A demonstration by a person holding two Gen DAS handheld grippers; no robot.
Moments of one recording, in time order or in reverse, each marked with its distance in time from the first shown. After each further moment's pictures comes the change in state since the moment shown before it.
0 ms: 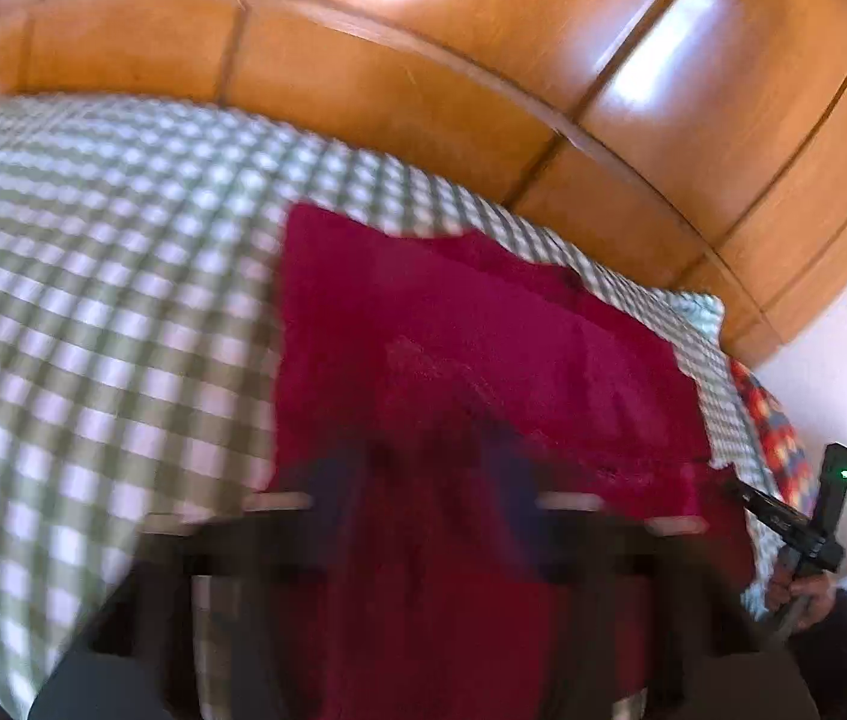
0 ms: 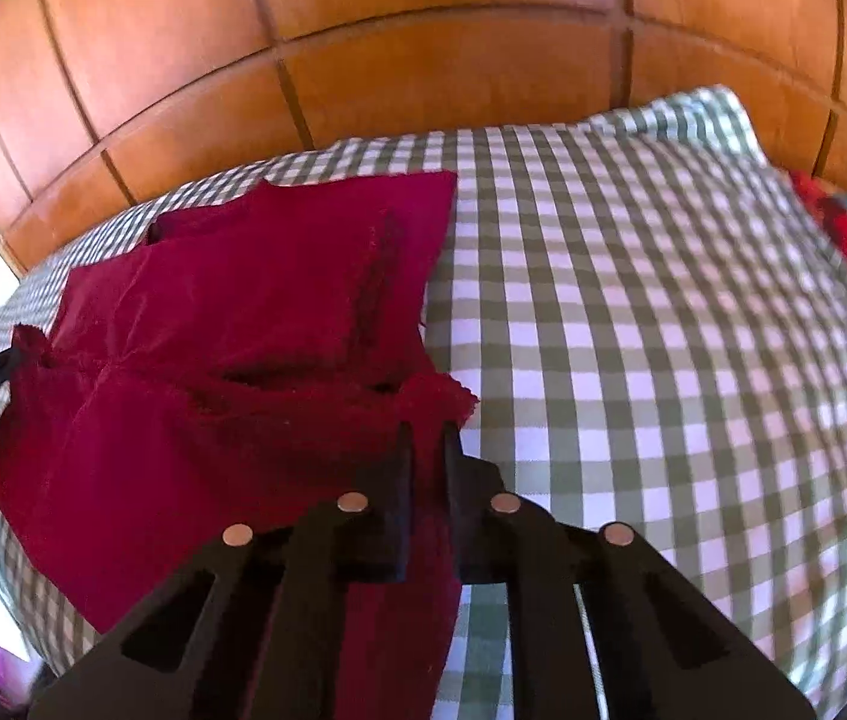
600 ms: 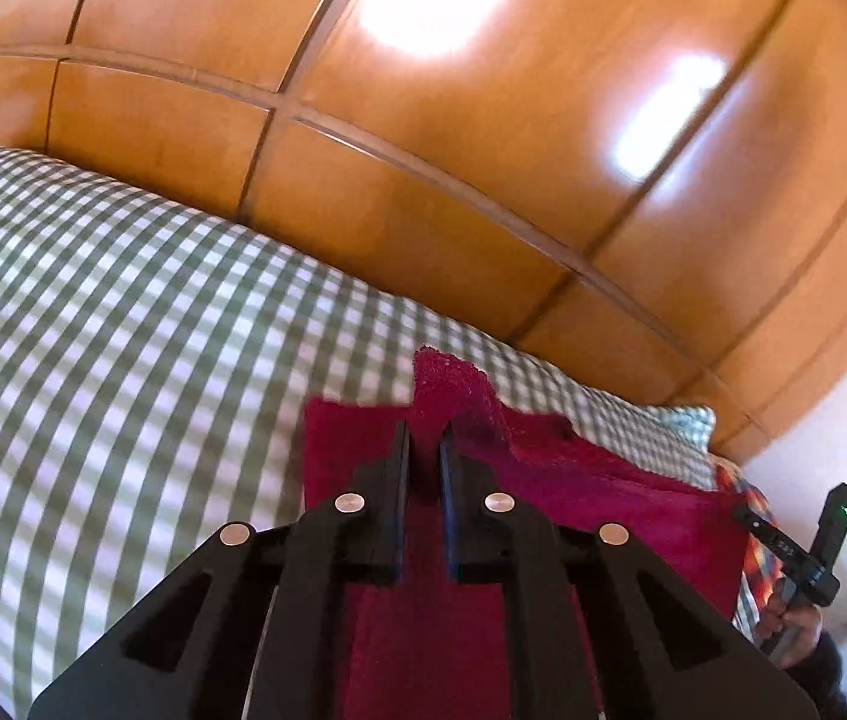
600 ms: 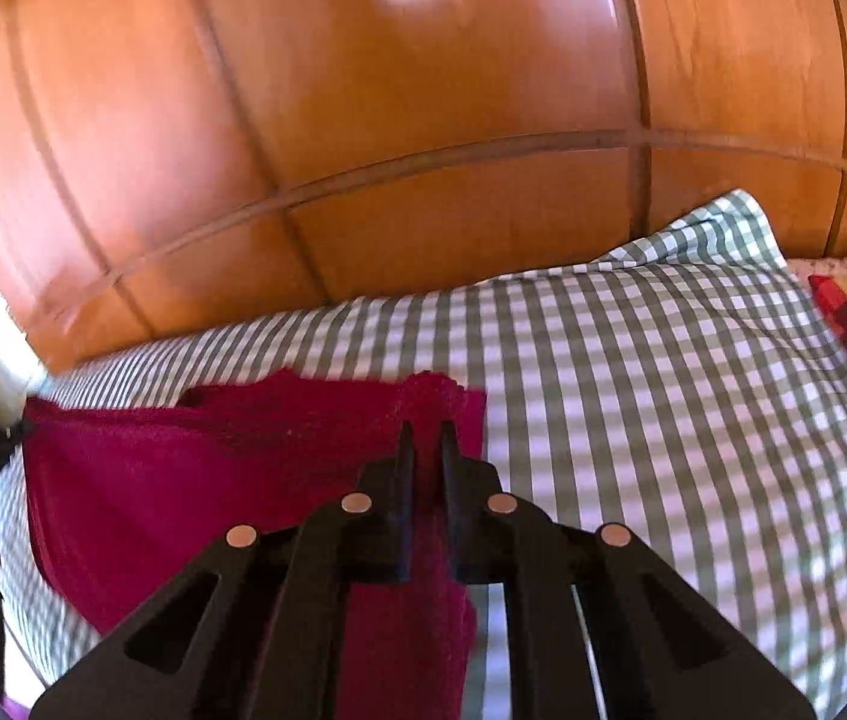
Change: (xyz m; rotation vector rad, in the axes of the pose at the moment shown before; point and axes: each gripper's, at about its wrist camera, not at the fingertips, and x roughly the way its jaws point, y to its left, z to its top) left arm -0.036 0.007 0.094 -0.085 -0.194 0.041; right arm -0.003 -0.009 0.125 0.117 -0.162 0.059
